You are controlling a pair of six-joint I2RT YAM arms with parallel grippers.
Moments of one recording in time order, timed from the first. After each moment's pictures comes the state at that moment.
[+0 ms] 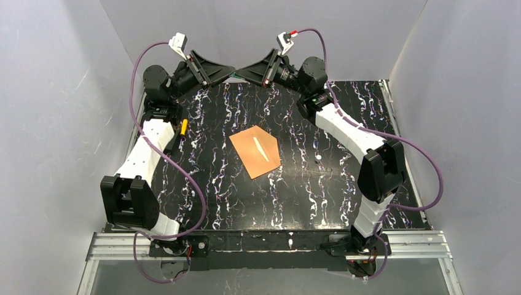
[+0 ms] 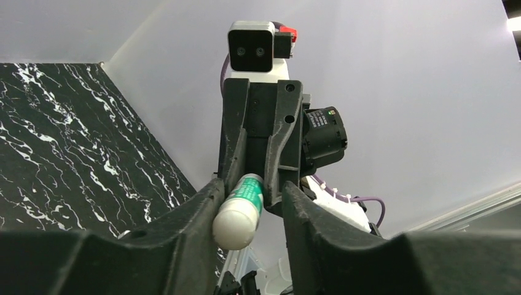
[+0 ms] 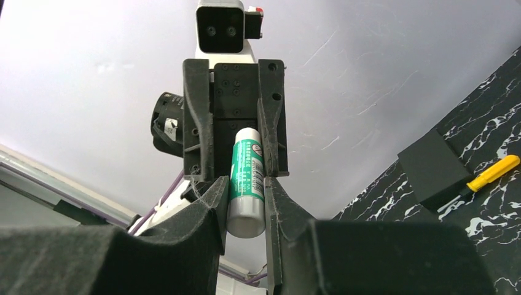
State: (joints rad) left arm -0.13 1.49 1.33 0.51 0.88 -1.25; right arm 0.58 1.81 1.62 0.54 -0.67 1.21
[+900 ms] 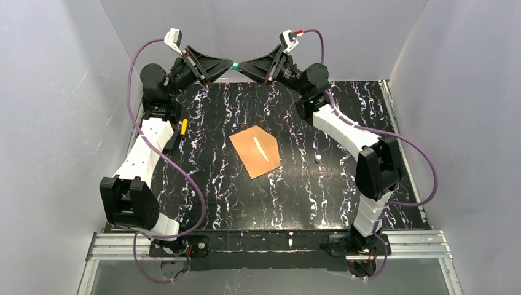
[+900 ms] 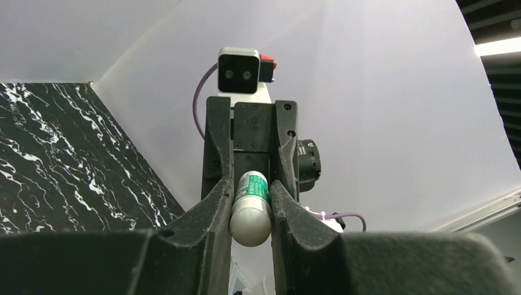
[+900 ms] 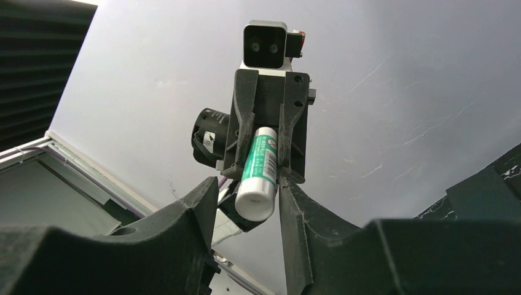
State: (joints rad) left arm -0.12 1.48 1.36 0.54 0.84 -1.32; right arm 0.58 1.83 1.59 0.82 -0.64 1.39
